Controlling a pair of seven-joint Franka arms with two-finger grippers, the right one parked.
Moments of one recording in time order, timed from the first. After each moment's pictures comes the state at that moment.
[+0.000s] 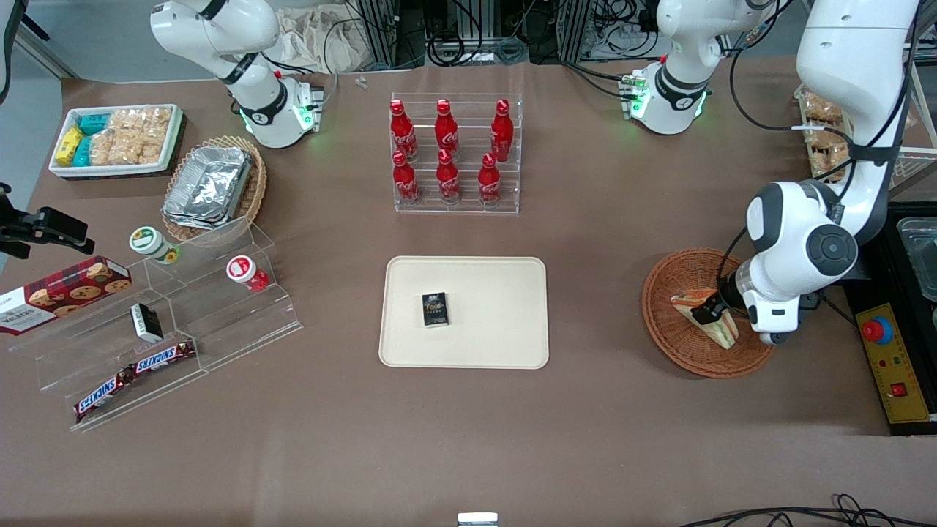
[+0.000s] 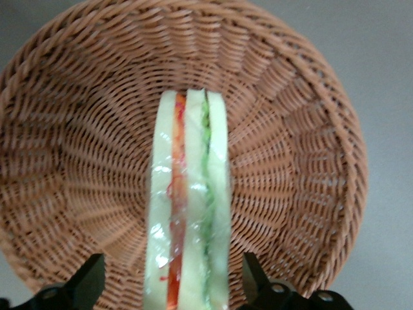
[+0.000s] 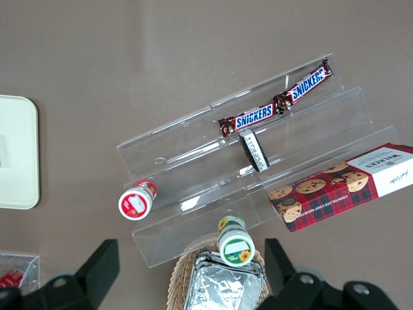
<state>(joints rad) 0.14 0.35 -0.19 -2.07 0.06 2.37 -0.85</state>
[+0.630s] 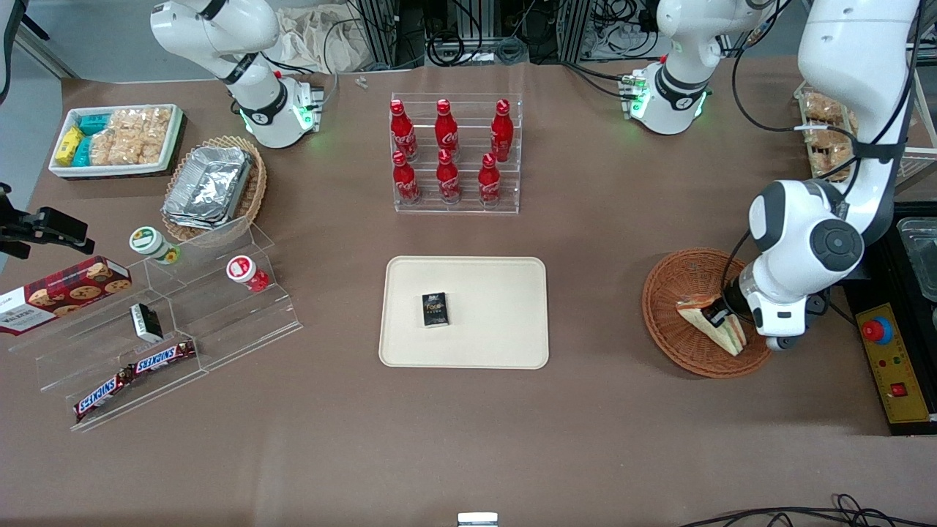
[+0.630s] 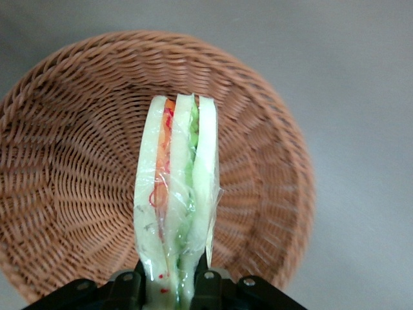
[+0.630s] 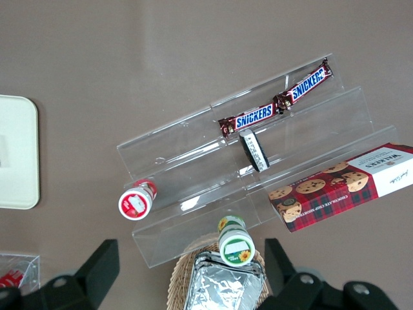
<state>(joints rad) 0.14 0.31 -0.22 -2.01 0.09 2.33 -0.86</state>
